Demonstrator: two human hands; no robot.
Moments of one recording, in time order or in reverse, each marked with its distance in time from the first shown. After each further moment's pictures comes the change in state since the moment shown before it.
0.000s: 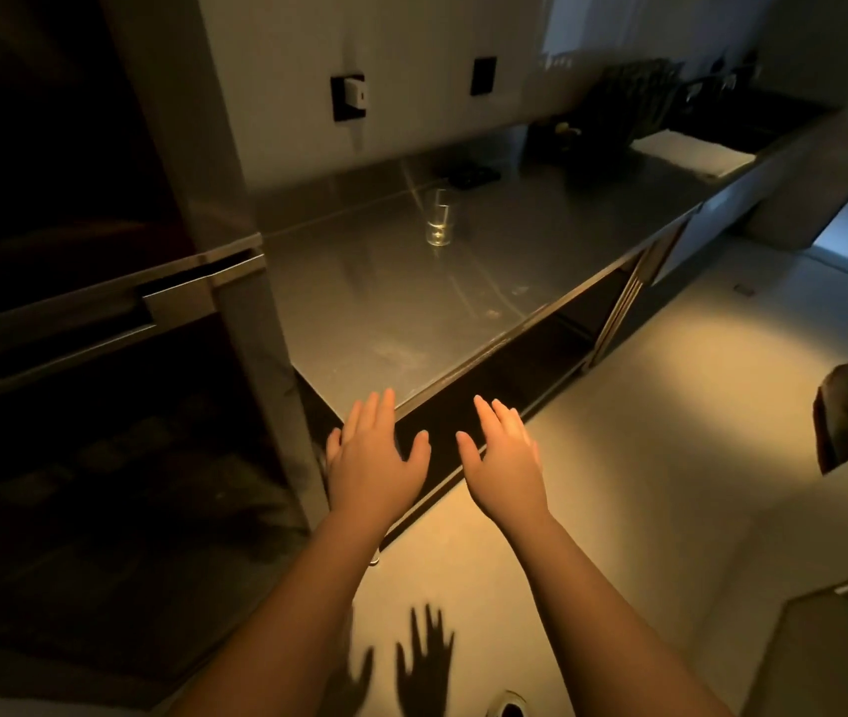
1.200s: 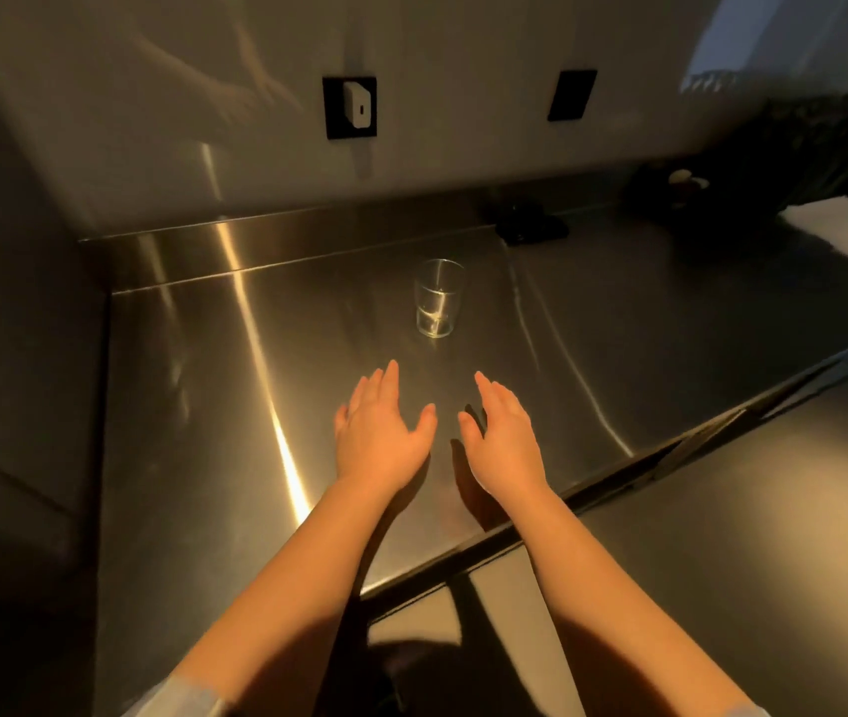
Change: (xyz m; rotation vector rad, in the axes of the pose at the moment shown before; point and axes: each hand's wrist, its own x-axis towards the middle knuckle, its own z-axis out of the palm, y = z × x) left_hand 0.374 0.124 0.110 -0.130 0.189 -0.226; right_hand 0.435 0.064 -0.024 0.074 -0.182 -0.270
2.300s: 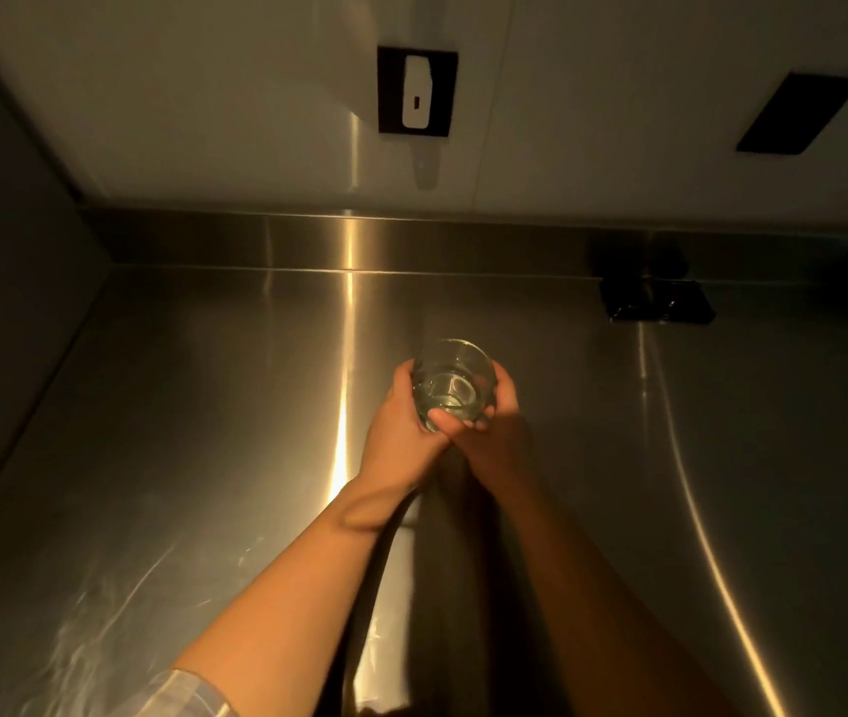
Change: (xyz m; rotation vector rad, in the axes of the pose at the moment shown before) left_hand 0.189 0.055 0.080 -0.582 0.203 -0.323; right_hand 0.259 0.028 0.025 0.636 -0.357 0.013
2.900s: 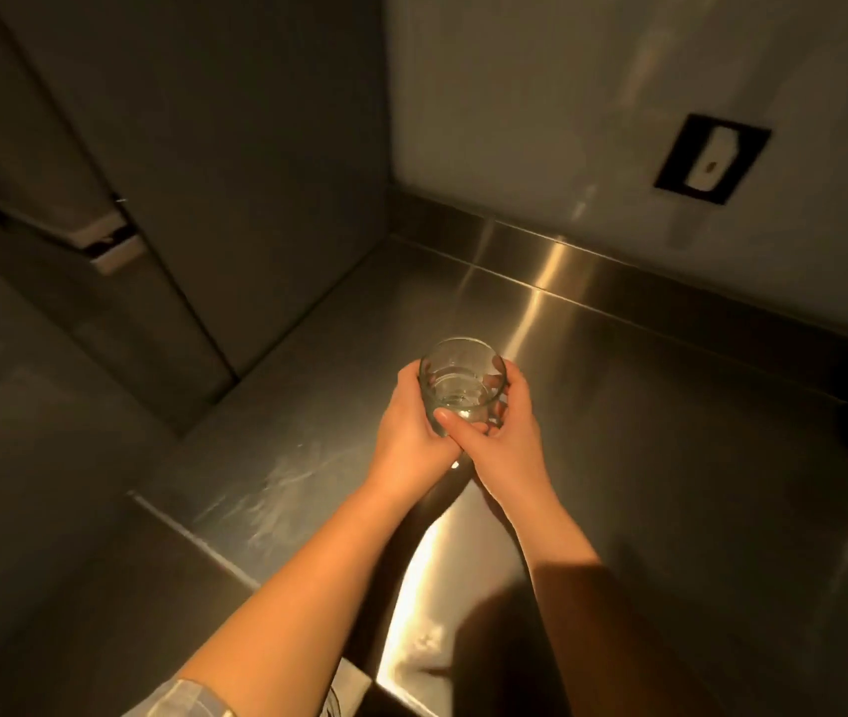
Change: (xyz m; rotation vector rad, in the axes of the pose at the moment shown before) left_hand -0.089 -0.022 -0.124 0.043 0.500 -0.136; right_hand -0.079 -0.046 0.117 -0.013 -0.521 -0.268
